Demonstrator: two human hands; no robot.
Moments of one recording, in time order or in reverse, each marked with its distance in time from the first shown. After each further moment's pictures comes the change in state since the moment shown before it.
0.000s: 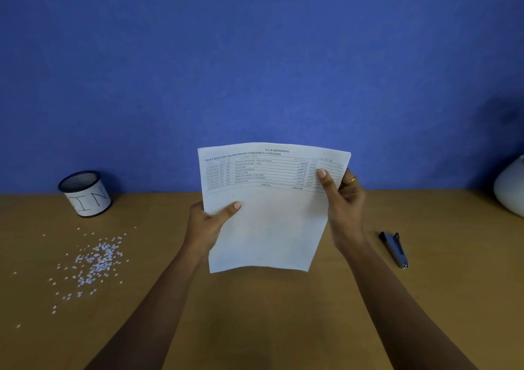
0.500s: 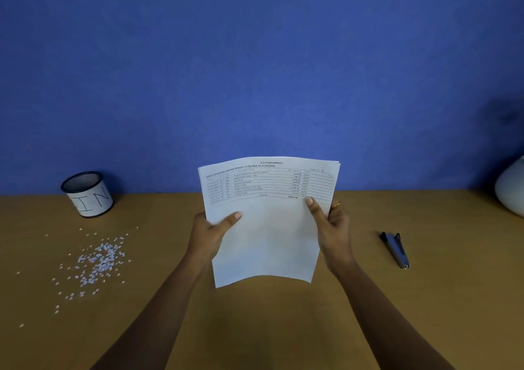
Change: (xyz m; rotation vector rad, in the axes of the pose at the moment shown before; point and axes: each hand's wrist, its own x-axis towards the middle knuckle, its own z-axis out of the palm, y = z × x) left_hand -0.009 -0.012 -0.004 0.065 -0.013 -0.050; right_hand -0.026 0.034 -0.008 -0.111 -0.020 0.160
